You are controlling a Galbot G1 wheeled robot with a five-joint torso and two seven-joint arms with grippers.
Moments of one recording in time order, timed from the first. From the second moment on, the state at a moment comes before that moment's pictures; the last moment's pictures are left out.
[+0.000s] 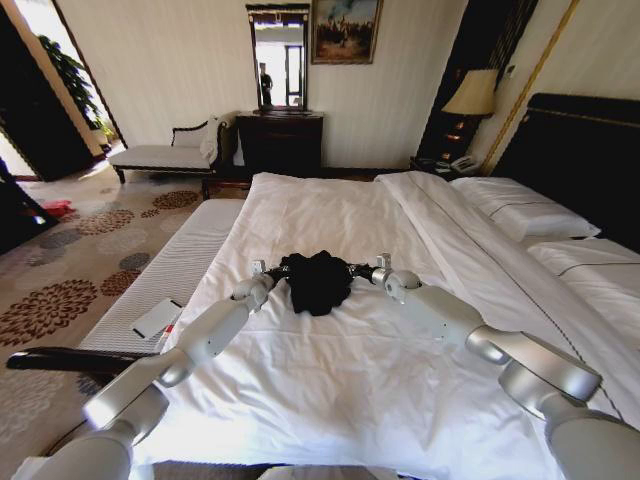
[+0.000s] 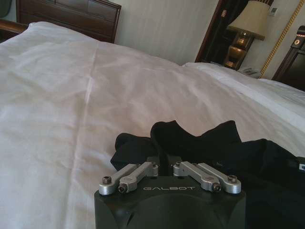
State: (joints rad) left arm 0.36 -1.15 0.30 -1.12 -1.08 0.19 -0.07; right arm -0.17 1.00 -0.56 0.90 1.02 -0.12 -0.27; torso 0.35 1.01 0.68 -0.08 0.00
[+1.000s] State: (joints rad) left arm 0.29 -1.22 0.31 -1.04 -1.08 0.17 -0.05; right arm -0.18 0.99 -0.55 0.91 1.02 -0.12 -0.27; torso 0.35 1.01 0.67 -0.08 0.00
